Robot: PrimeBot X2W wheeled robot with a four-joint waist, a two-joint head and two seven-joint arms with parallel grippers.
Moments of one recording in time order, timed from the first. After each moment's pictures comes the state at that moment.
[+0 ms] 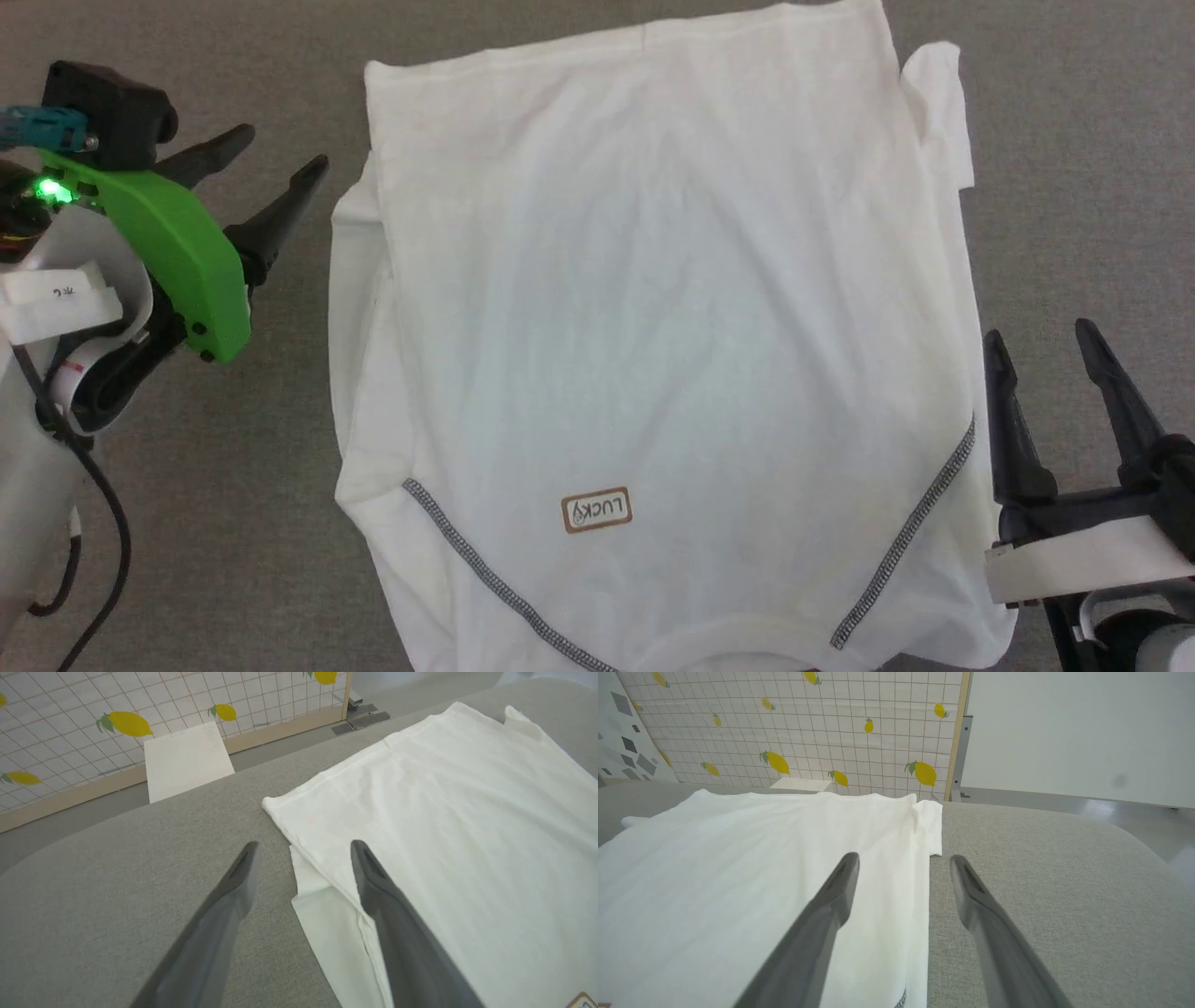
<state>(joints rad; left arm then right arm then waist) -0.69 0.74 -0.48 0.06 -0.79 -0.12 0.38 0.05 -0.05 -0.08 -0.32 0.04 0.13 0.00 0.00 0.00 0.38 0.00</state>
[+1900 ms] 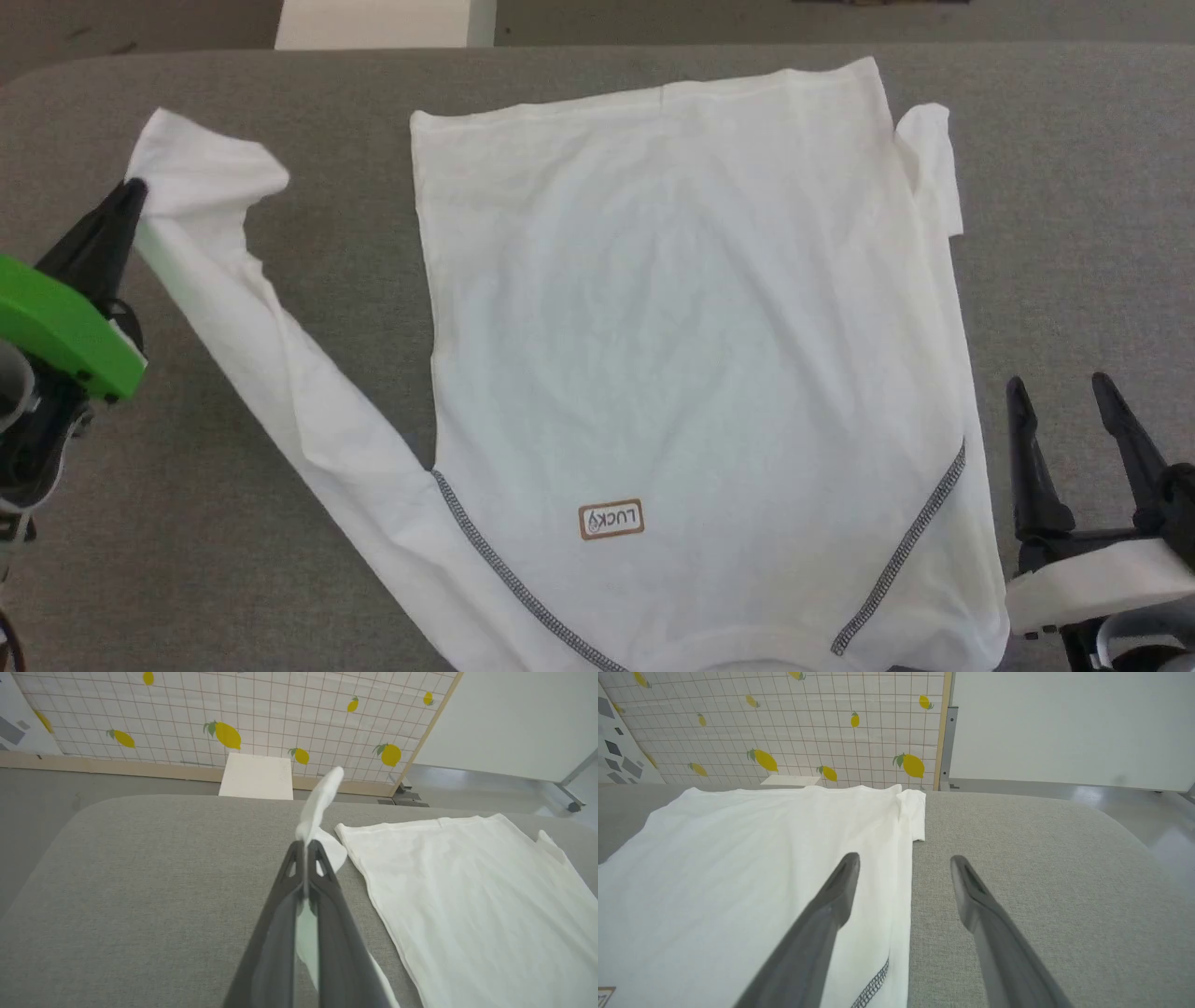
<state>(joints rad) -0.56 0.86 -0.49 0.16 -1.12 0.02 0.04 0.09 -0.05 -0.14 -0.25 0.07 0.13 0.02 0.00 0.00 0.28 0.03</state>
